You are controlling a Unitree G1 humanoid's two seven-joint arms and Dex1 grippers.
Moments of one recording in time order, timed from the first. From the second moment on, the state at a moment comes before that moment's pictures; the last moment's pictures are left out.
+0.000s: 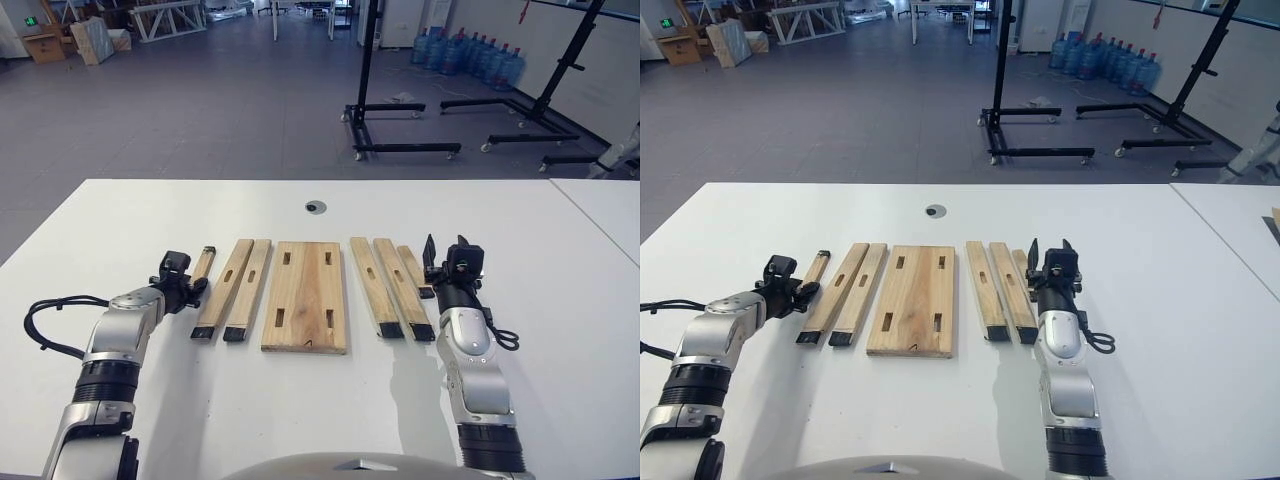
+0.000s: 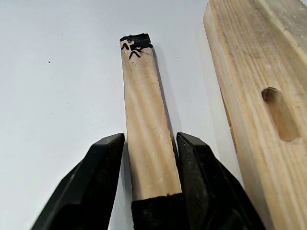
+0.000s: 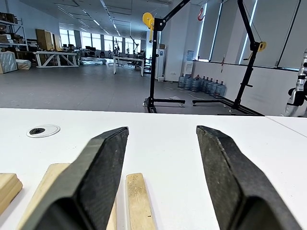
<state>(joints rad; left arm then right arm) -0.24 0.49 0.08 0.23 -0.12 0.70 -0.41 0.01 -0.05 -0.08 -0.17 -0.06 0.09 -0.09</state>
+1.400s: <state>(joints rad) -0.36 0.39 -0.17 -0.50 -0.41 0.66 -0.58 -0.26 0.01 -0.18 -0.49 1.38 0.67 -0.27</state>
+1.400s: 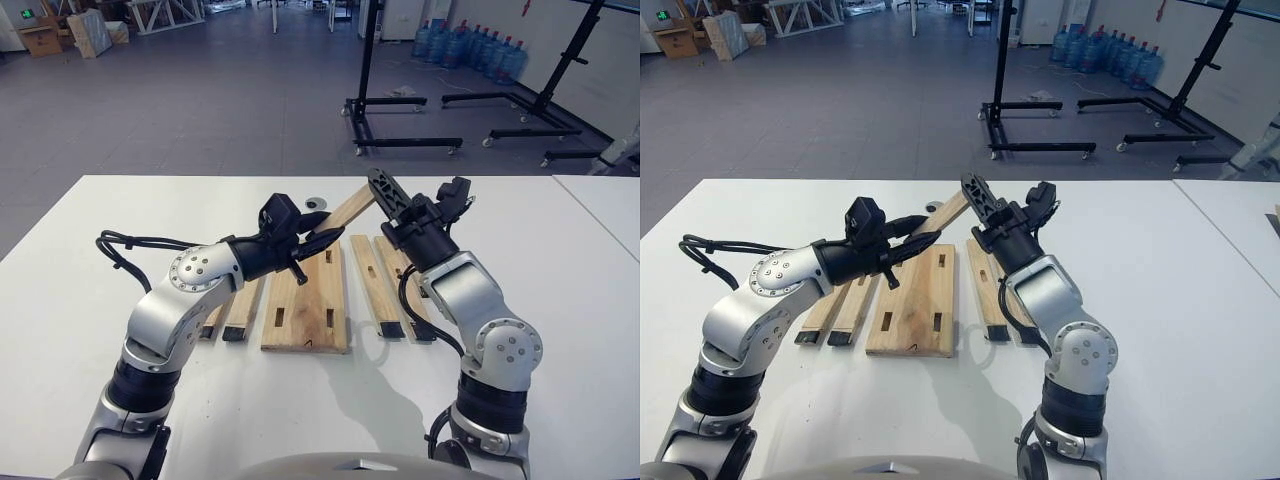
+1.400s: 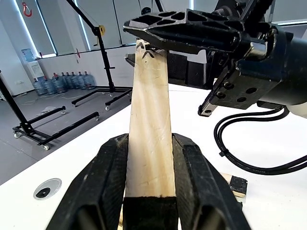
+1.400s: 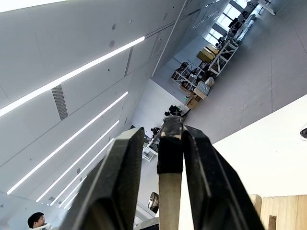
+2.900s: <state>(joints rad) -0.38 0.25 0.03 -0.15 -0.23 0.54 -0.22 -0.14 -0.05 -0.11 -0.05 0.49 0.17 0.12</state>
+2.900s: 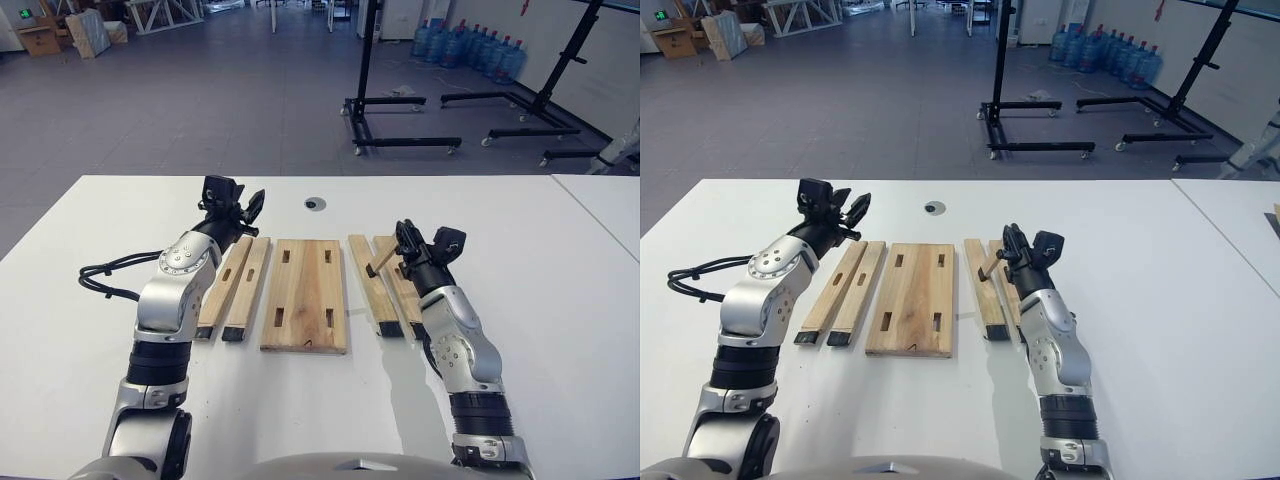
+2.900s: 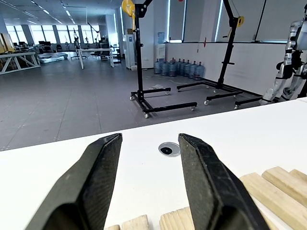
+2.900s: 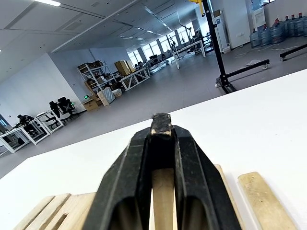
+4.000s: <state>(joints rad) -0.35 0.24 -0.01 -0.15 -0.16 0.50 -0.24 -0.08 -0.05 0.00 0.04 0.20 -0.02 0.14</state>
